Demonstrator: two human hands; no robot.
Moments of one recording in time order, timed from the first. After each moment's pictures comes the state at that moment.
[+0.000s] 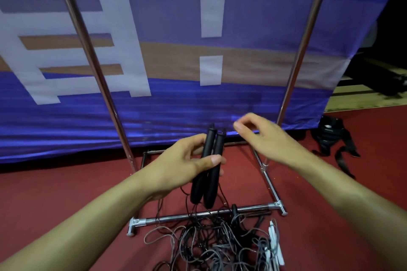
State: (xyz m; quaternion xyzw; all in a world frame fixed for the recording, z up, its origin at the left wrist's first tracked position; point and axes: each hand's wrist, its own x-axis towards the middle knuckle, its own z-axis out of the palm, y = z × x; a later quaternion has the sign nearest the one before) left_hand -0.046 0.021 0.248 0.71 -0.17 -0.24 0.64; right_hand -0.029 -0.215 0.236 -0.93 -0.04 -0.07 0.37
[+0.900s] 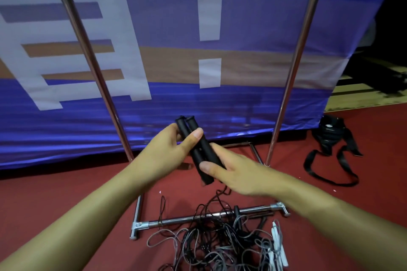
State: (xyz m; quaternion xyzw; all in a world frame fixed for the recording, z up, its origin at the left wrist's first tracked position) left_hand -0.026 0.036 0.254 0.83 -0.12 -0.08 0.54; right_hand -0.065 -0.160 0.229 -0.88 -0.18 0.13 0.41
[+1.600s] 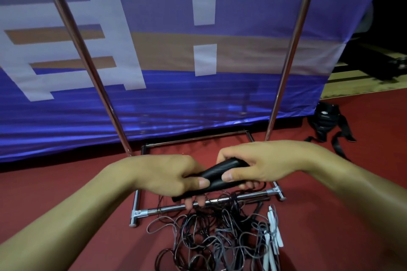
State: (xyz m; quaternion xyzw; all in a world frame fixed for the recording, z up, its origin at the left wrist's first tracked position) left_hand -0.040 0.040 0.251 0.82 -0.37 -0.39 0.20; right_hand -0.071 -0.202 0.249 -0.87 -0.25 0.30 0.30
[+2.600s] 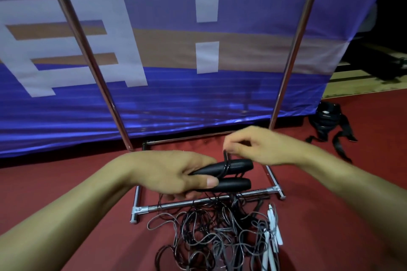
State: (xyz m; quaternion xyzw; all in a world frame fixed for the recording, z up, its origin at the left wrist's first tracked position) left_hand -0.046 0.044 0.258 0.79 -0.38 -0.41 0.27; right_hand -0.053 -0.208 0.232 -0.90 -0.29 0.09 0.32
